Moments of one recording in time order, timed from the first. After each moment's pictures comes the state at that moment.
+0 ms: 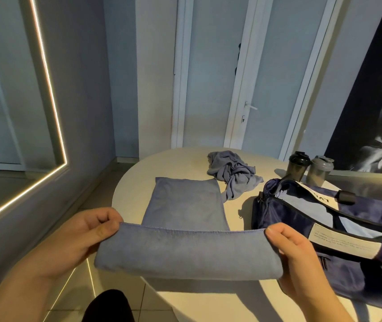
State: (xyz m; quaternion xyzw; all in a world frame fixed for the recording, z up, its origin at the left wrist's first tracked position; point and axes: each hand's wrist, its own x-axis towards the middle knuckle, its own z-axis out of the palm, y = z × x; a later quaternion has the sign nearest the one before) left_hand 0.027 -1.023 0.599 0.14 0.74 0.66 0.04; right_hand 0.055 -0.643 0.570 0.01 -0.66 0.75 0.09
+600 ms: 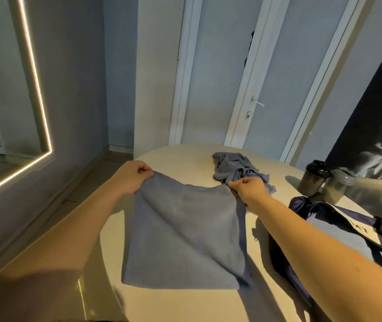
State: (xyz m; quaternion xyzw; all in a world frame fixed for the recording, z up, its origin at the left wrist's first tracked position) left_hand -0.280 -1.006 0.569 0.08 0.89 0.43 -0.09; right_hand -0.254 -0.671 0.581 -0.17 -0.82 0.54 0.09
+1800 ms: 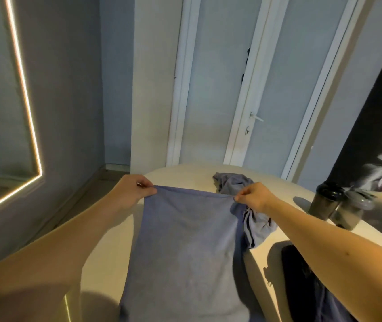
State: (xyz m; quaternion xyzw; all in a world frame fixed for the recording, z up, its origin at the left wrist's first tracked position) left_hand -0.378 -1.000 0.557 0.08 0.85 0.51 -0.09; right_hand -0.353 -0.625 0.598 -0.05 -0.96 0.28 0.04
